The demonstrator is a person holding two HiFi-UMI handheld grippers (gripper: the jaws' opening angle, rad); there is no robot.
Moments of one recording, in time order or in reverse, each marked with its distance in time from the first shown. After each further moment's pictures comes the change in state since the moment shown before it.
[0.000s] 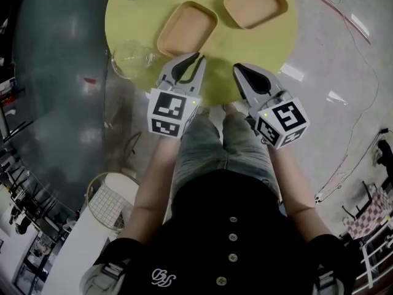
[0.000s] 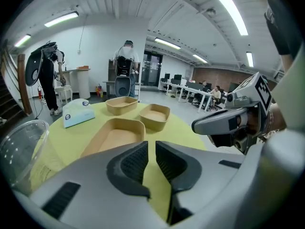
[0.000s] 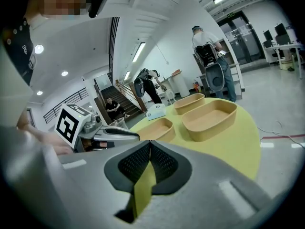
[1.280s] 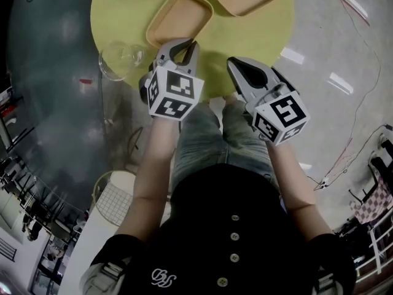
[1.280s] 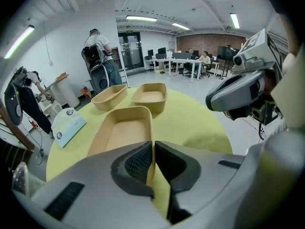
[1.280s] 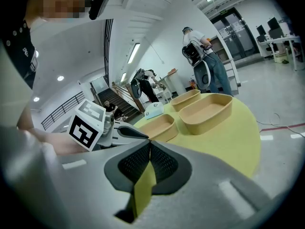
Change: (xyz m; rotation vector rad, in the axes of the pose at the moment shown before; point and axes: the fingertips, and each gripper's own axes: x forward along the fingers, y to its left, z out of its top) left arm 0.029 0.017 -0.018 0.324 0.266 0.020; right arm 0.001 0.004 -0.008 0.065 -0.010 -0.014
